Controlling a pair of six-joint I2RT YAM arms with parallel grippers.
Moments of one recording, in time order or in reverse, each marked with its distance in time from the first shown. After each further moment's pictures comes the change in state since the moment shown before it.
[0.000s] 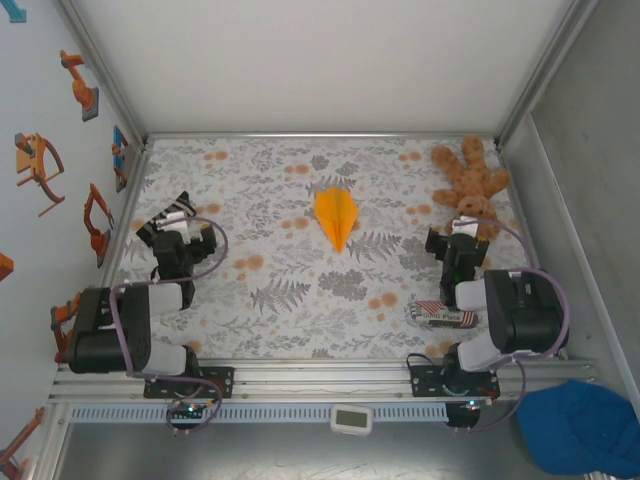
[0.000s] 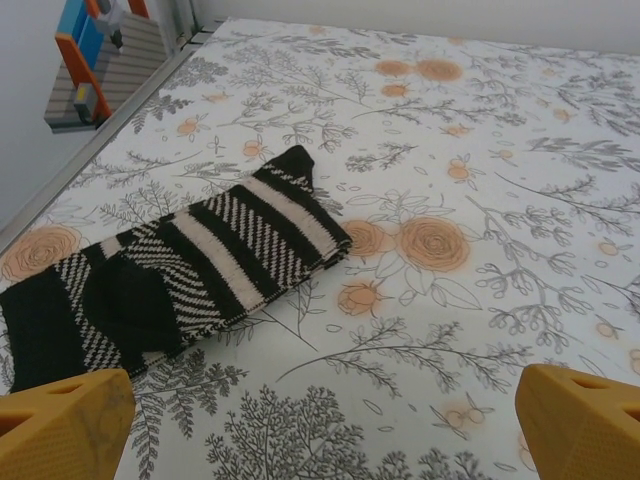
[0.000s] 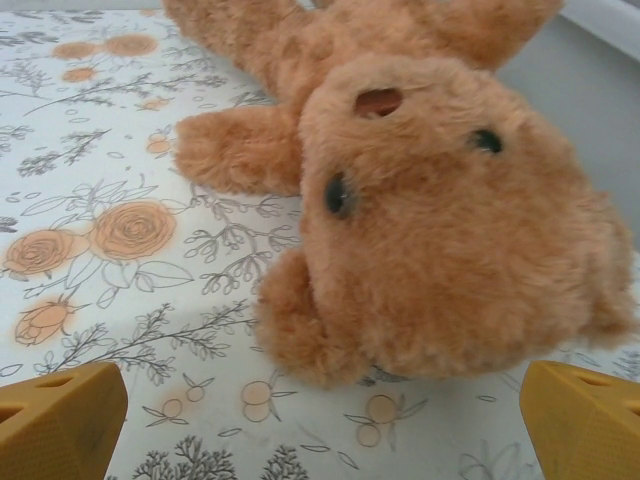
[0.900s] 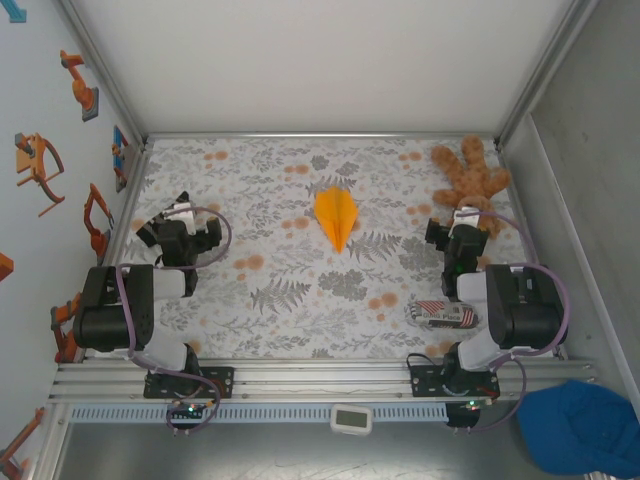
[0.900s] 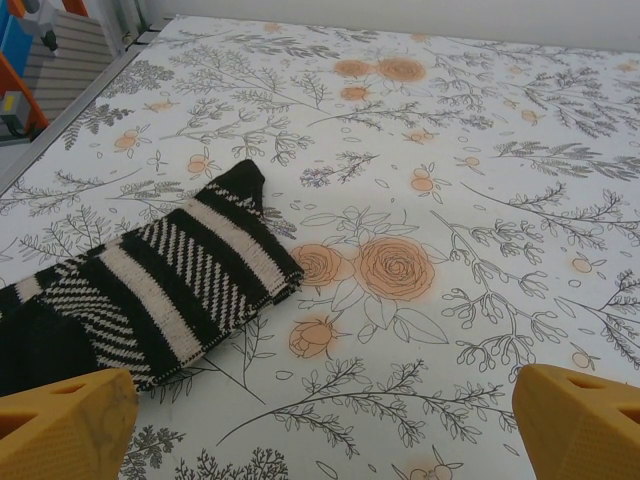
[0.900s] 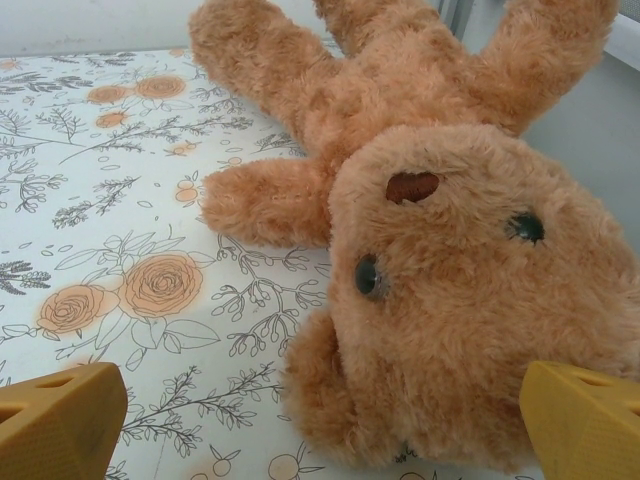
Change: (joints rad) left arm -0.026 0.114 0.097 0.006 0.039 0.009; right arm -0.024 0.013 0.077 -0.029 -0.060 0.002
